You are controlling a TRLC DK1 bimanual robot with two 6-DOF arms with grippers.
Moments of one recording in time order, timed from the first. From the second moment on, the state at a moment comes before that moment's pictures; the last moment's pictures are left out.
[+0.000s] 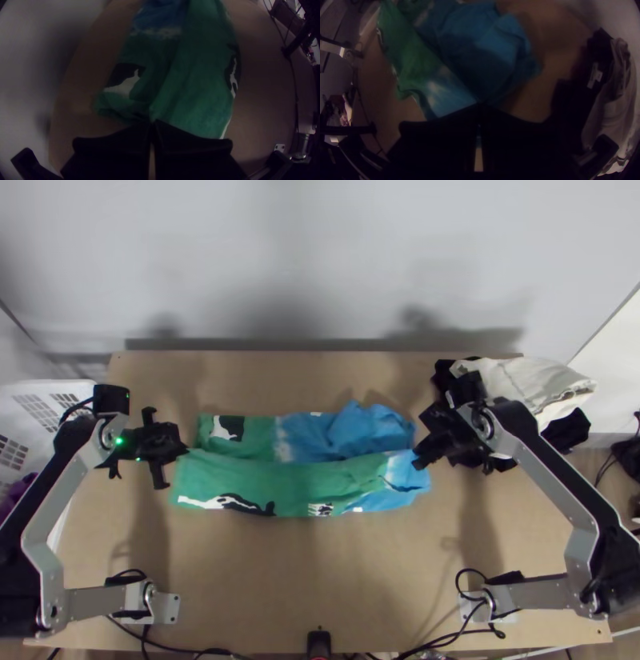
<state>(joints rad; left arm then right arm) 0.11 1.40 1.07 -0.83 0.40 1.34 0.28 1.49 1.21 -0.92 -0.29 -0.39</state>
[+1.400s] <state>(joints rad) 0.09 1.61 1.09 -0.67 0.35 1.24 0.26 1.69 1.30 -0.87 -0.26 -0.33</state>
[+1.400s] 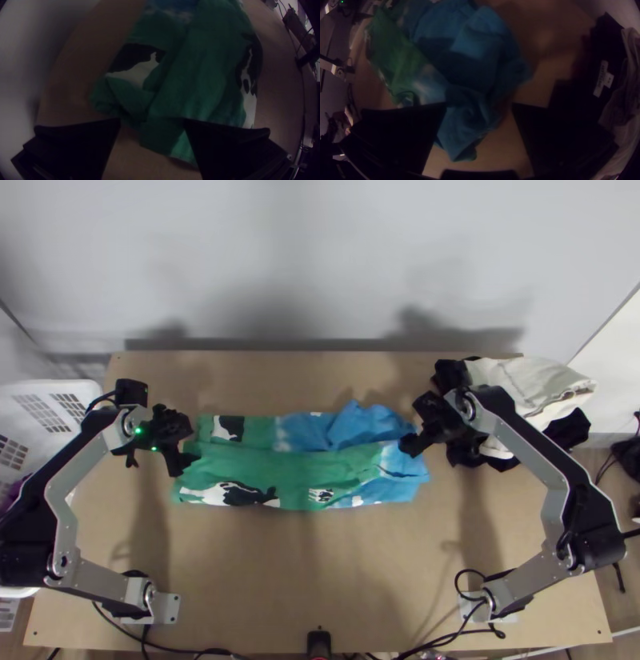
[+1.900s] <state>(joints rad) 0.20 1.48 1.09 -0.67 0.34 1.20 0.18 1.57 1.32 -0.94 -0.25 -0.32</state>
